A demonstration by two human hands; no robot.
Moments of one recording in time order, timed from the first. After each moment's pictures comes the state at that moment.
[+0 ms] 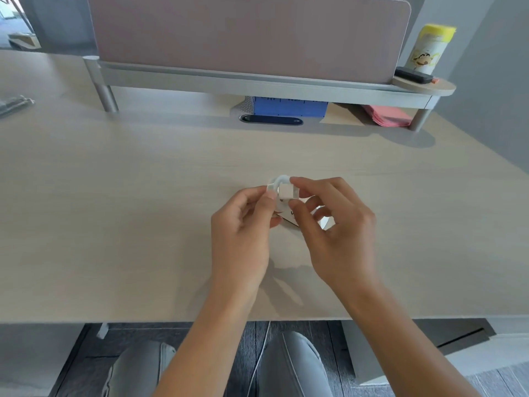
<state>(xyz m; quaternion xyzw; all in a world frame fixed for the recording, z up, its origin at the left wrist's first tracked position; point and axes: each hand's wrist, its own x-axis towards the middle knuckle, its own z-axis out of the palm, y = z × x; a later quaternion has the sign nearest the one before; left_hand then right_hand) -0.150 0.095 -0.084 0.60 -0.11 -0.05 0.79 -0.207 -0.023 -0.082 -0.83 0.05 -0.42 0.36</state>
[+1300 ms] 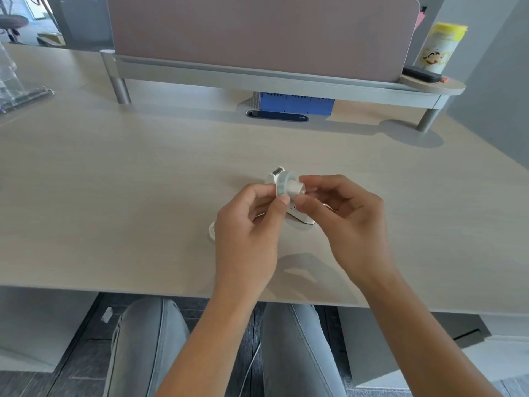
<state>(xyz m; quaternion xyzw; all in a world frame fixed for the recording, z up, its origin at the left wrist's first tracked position) -0.185 0.090 -0.084 0.64 -0.16 0.01 0.75 -0.234 -0.045 -0.072 -0.70 0.05 -0.29 0.65</state>
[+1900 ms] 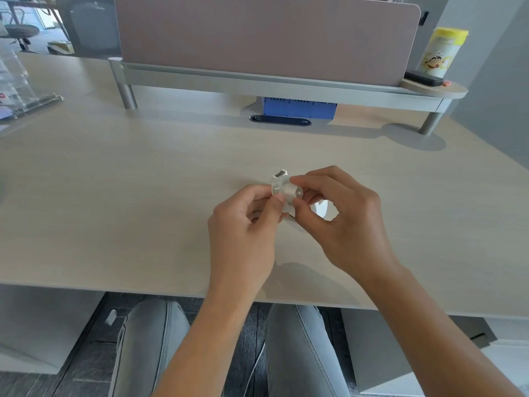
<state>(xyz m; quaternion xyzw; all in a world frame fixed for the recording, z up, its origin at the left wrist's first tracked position) -0.183 0.097 -0.079 0.68 -0.16 0.03 0.72 -0.225 -0.051 -0.072 -0.86 -0.07 -0.40 0.31</state>
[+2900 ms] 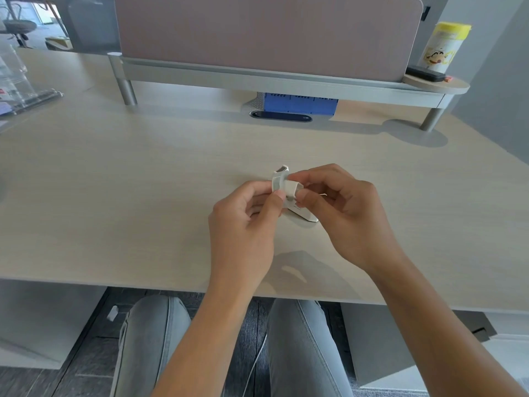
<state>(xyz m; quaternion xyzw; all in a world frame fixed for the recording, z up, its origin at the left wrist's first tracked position) -0.180 0.099 -0.084 0.66 -0.16 0.03 0.73 -0.227 -0.049 -0.065 -0.80 -0.02 -0.25 0.55</state>
